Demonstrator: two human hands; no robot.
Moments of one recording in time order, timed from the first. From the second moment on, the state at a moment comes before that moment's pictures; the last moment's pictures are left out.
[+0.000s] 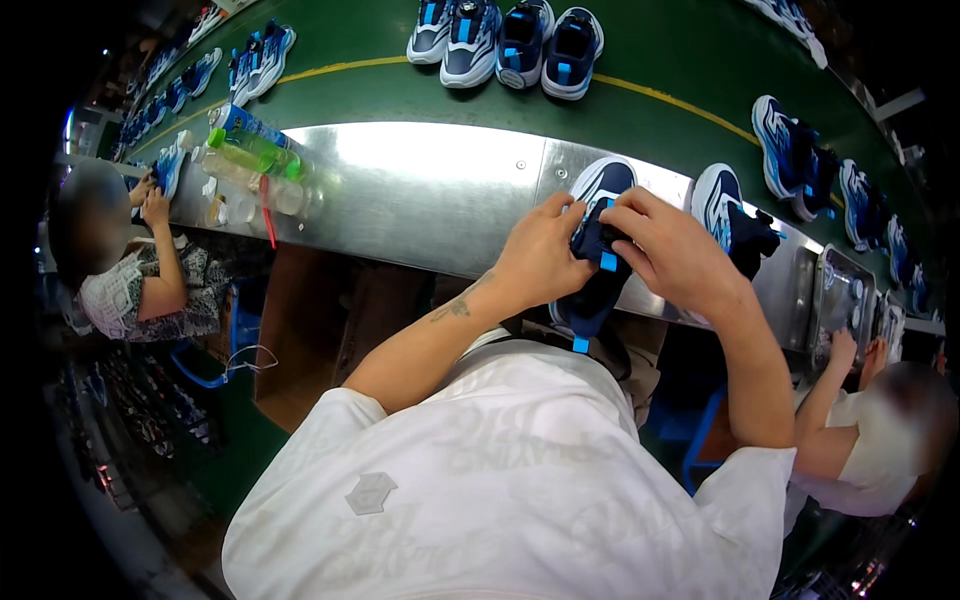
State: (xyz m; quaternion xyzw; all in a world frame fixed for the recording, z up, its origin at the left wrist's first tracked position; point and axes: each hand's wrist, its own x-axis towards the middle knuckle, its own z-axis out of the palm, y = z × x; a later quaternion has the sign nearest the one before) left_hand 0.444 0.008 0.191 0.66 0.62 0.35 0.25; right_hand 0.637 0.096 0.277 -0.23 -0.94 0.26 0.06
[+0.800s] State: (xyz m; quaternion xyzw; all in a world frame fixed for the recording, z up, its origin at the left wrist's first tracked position) left_hand 0.460 0.001 0.171 0.67 0.62 0.37 0.15; right_hand 0.638 0.081 0.249 -0.30 -0.93 0.15 0.13
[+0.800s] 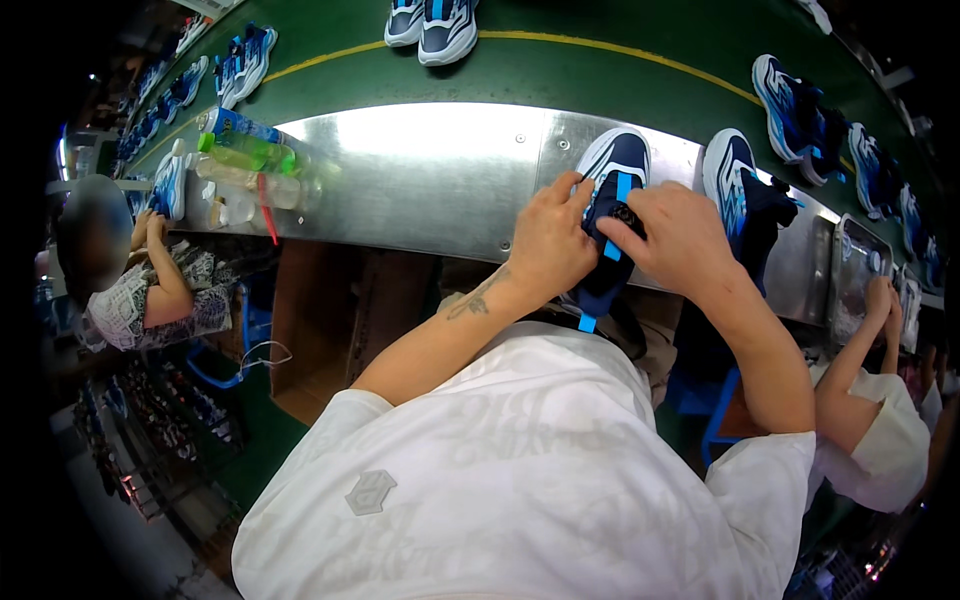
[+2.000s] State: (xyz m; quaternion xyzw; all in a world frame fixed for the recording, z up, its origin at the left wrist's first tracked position) left_hand 0.353 0.022 0.202 0.55 0.75 0.32 0.20; right_hand 0.746 0.112 0.310 -0.42 -0.90 0.05 0.09
